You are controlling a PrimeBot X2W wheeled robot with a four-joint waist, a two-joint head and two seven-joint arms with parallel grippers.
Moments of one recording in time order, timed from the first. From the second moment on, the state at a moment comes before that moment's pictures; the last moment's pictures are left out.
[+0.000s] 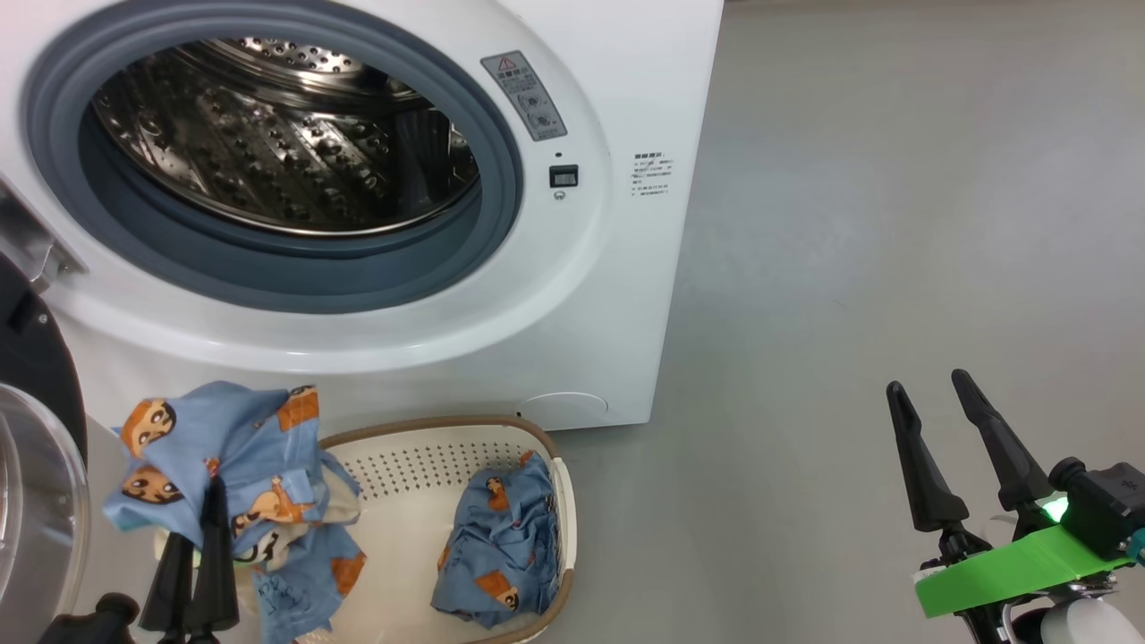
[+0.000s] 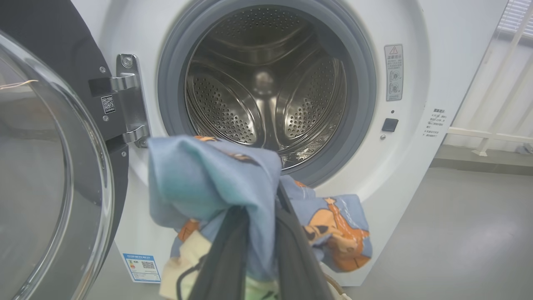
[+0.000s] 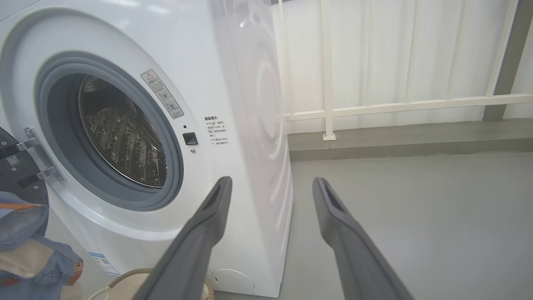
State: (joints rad) left arm 0.01 0.11 0.05 0.11 -0.29 -0.11 -0.25; right arm -0.05 -0.24 0.13 0.09 0.43 0.12 -0.25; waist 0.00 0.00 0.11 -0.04
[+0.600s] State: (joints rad) left arm -0.05 0.10 0.06 0.11 -0.28 -0.11 -0.25; right arm -0.05 -0.22 0.13 0.08 0.43 0.12 -0.25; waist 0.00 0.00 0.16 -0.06
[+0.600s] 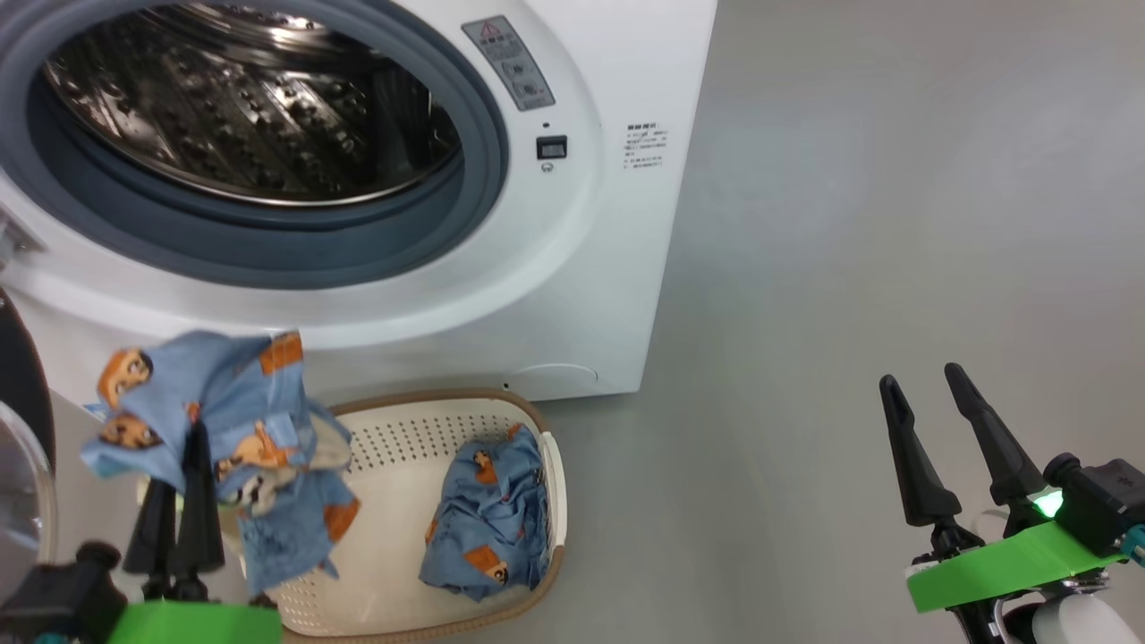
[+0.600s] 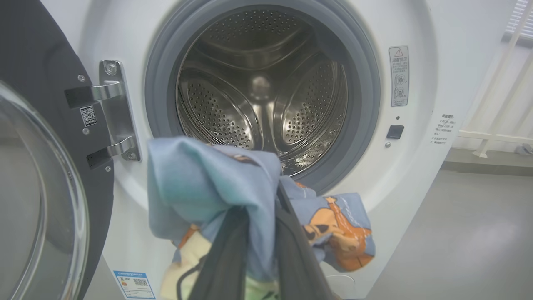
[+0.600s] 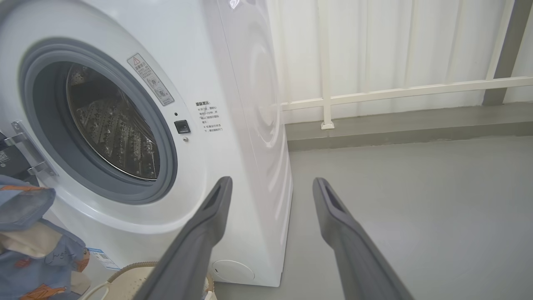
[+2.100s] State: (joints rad) left arm -1.18 0.32 -0.02 1.03 -0.20 -0.12 -0.26; right arm -0.33 -0.11 0.22 0.06 0.43 0.12 -0.25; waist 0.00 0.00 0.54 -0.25
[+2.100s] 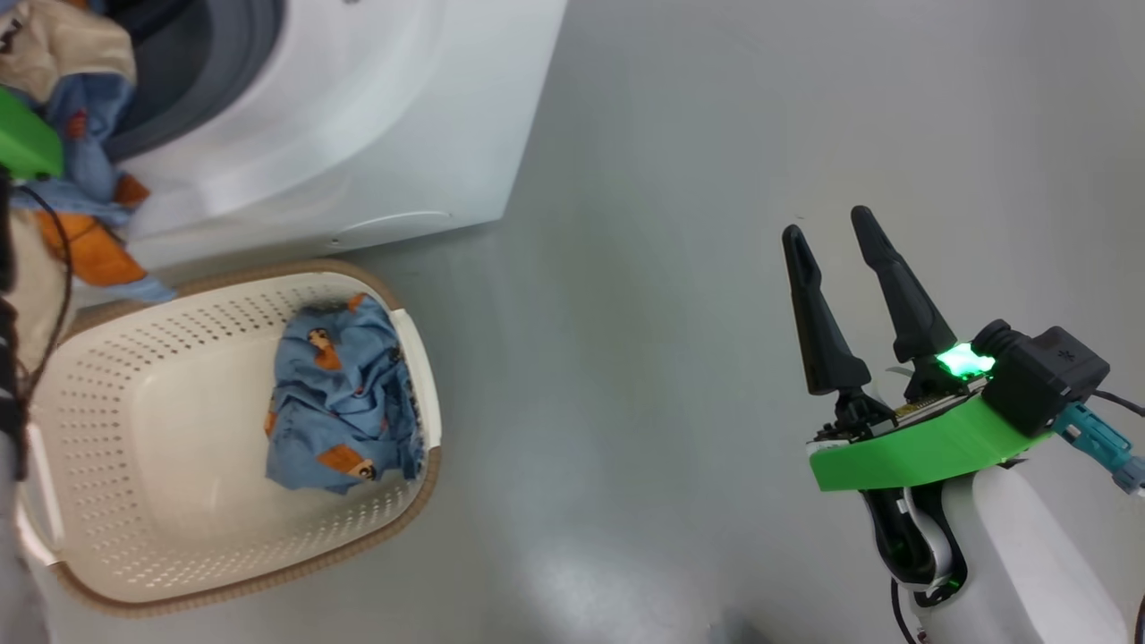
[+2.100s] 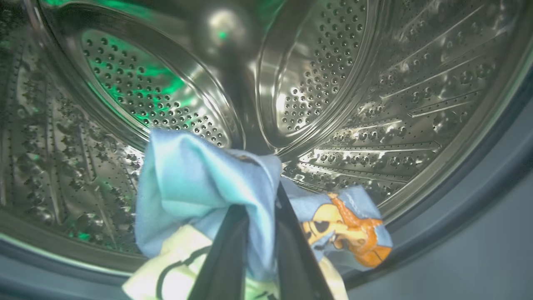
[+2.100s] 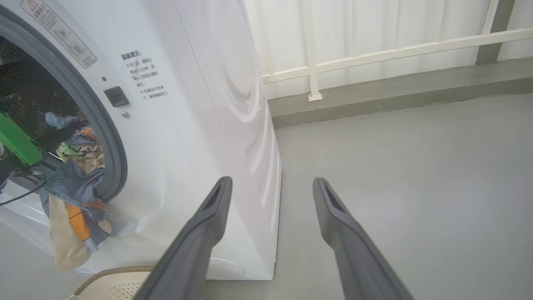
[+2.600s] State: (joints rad) left arm -1.35 0.40 -0.02 1.05 -0.18 -0.10 -0.26; right arm -0.36 -0.08 0.26 0.06 0.43 0.12 -0.25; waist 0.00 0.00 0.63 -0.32
